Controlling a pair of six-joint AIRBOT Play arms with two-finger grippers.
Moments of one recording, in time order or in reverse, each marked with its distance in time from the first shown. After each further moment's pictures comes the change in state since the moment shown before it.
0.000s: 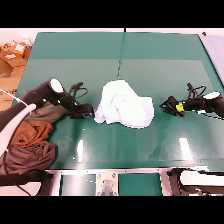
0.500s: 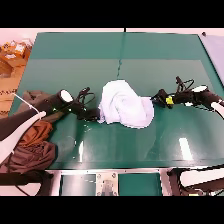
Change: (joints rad) left arm -0.090 -0.035 -0.063 -0.177 0.185 0.089; right arm 0.118 -0.166 0.122 0.108 -0.031 -0.058
